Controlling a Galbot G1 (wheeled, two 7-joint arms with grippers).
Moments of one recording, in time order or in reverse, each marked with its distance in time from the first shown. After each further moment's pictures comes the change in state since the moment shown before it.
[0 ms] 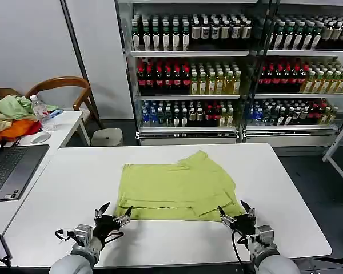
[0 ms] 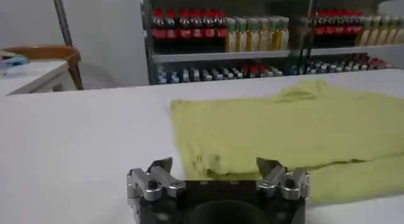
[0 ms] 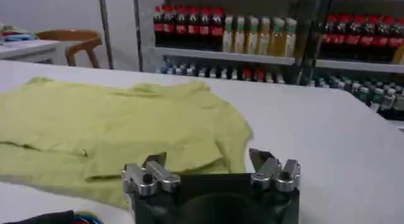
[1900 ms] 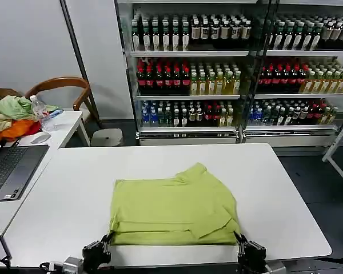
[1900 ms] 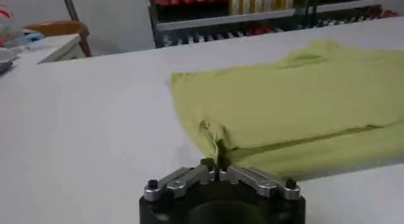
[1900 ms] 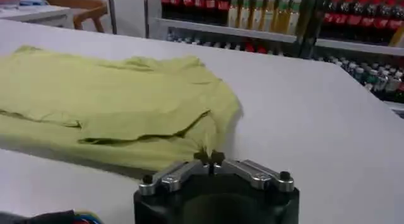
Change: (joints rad) left arm 0.347 0.044 -0.085 -0.193 0.074 -0.001 -0.028; right arm -0.365 -0.029 0.103 0.212 -0.103 0.027 -0.001
